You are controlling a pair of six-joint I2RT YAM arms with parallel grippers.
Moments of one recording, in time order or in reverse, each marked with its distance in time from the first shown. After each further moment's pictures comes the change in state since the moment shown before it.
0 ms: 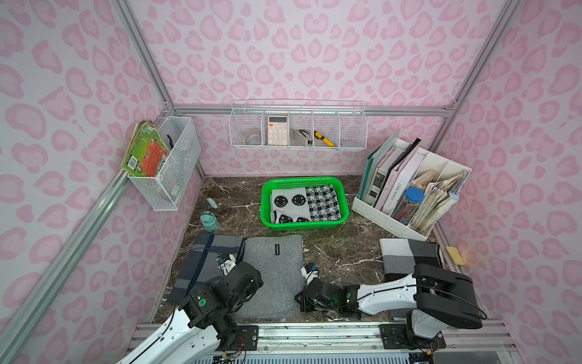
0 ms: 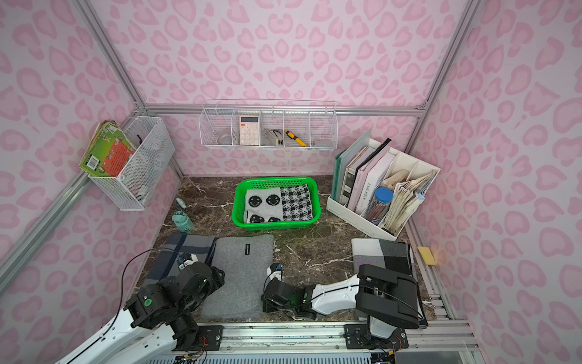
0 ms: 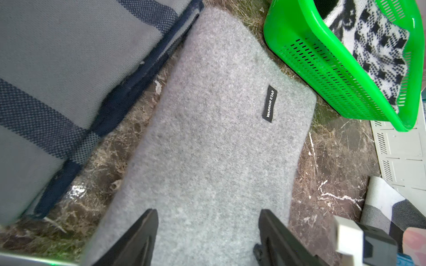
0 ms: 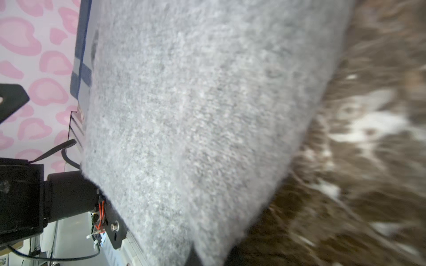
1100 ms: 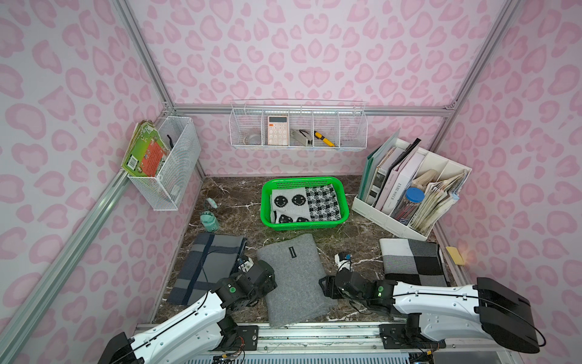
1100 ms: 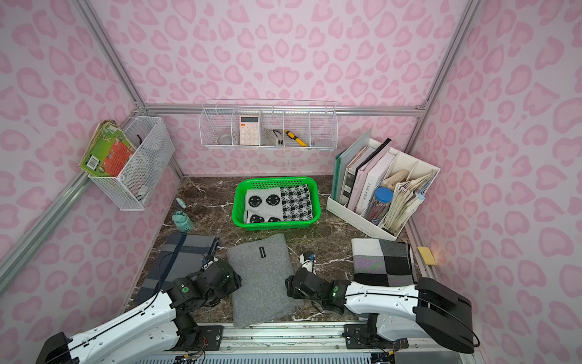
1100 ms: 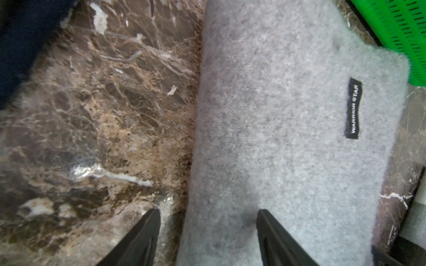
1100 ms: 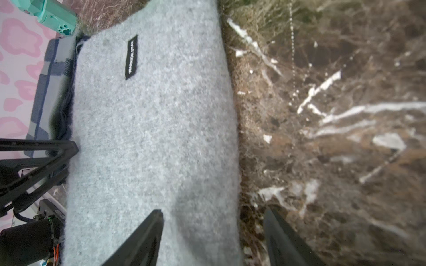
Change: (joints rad) left arm -0.003 0.257 -0.168 0.345 0.114 -0.005; right arm -0.174 -0.354 -0.101 -0.317 0.125 -0.087
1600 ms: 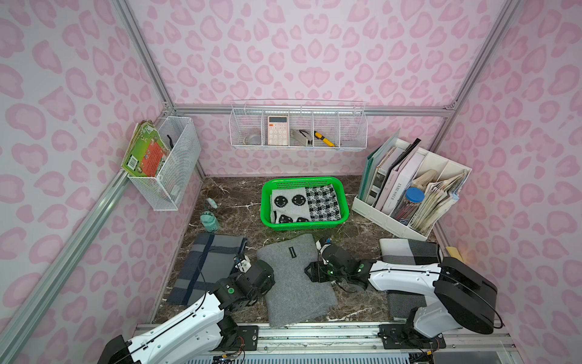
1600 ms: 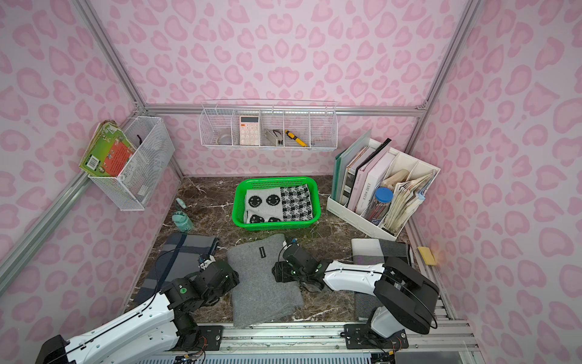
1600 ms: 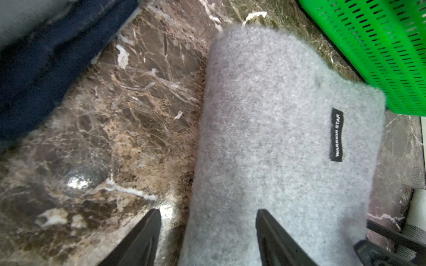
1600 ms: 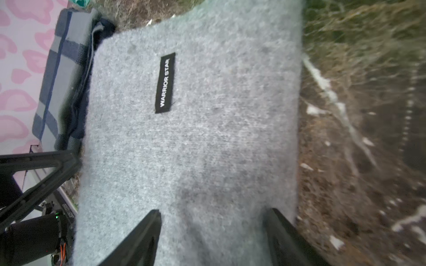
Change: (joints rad) left arm 0.000 -0.028 0.002 -0.011 -0.098 -0.032; right arm -0.151 0.297 0.202 0.094 -0.267 -0.224
